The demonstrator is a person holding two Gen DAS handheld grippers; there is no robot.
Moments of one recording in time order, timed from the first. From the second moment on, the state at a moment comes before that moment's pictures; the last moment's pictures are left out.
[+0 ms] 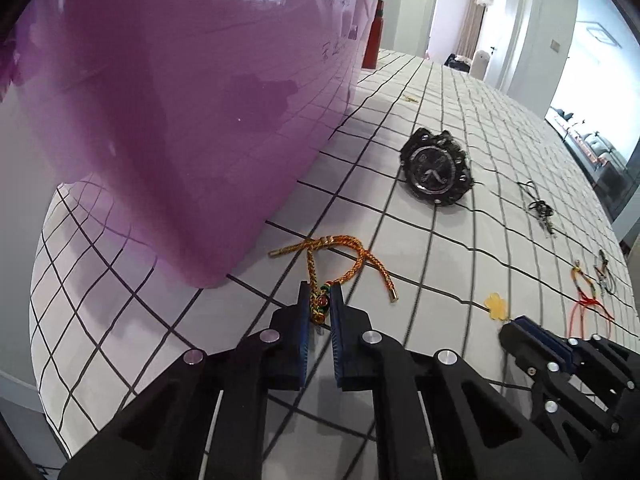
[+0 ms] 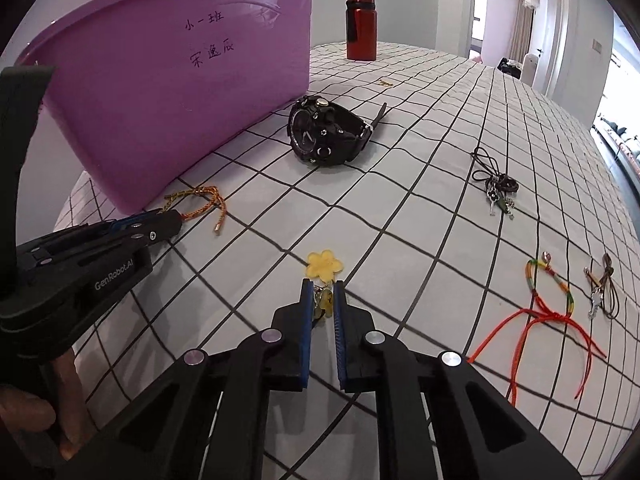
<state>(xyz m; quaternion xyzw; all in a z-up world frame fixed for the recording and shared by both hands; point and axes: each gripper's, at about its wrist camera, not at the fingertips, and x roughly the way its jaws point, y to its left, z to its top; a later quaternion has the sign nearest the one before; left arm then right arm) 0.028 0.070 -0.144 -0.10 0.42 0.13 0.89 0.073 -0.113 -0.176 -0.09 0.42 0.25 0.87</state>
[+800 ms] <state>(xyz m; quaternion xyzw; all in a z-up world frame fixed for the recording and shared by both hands) -0.045 0.040 -0.023 -0.11 0.41 0.10 0.90 0.023 -0.159 -0.070 -0.06 0.40 0.29 0.87</state>
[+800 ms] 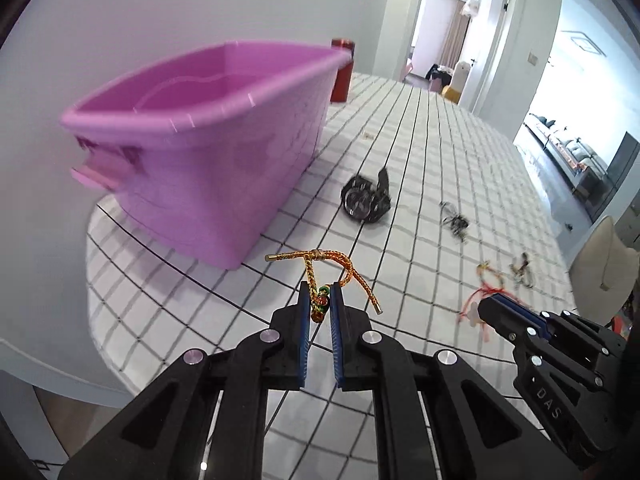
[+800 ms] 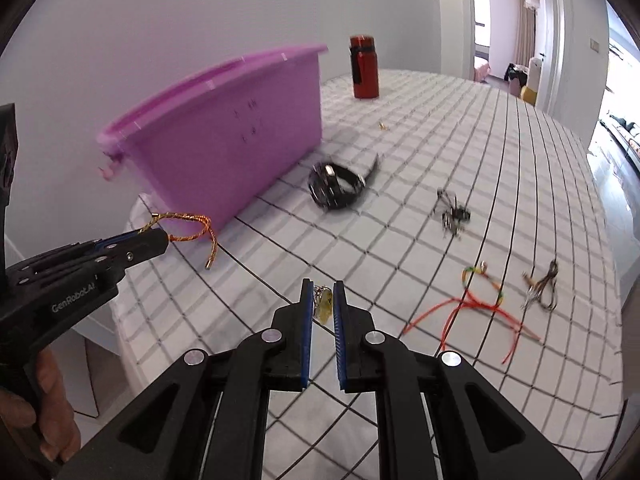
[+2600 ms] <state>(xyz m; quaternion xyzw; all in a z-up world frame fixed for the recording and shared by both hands) 0.096 0.296 0.032 -0.10 0.48 0.09 0.87 0.171 0.119 0.011 -0.04 0.46 0.27 0.84</state>
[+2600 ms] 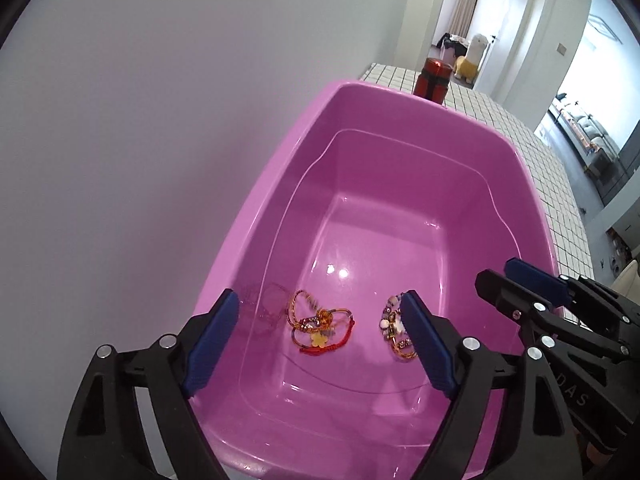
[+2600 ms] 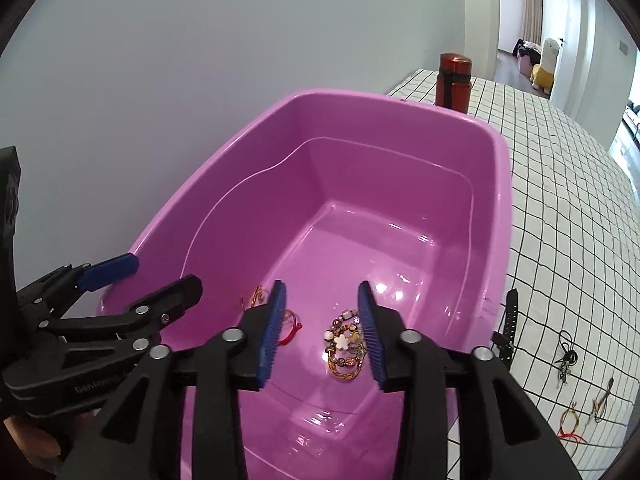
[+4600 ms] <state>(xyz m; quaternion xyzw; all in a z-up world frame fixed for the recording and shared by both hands) -0.045 -0.006 0.026 -0.07 0.47 0.06 0.88 -0.017 -0.263 -0.007 0.05 0.43 0.20 0.88</state>
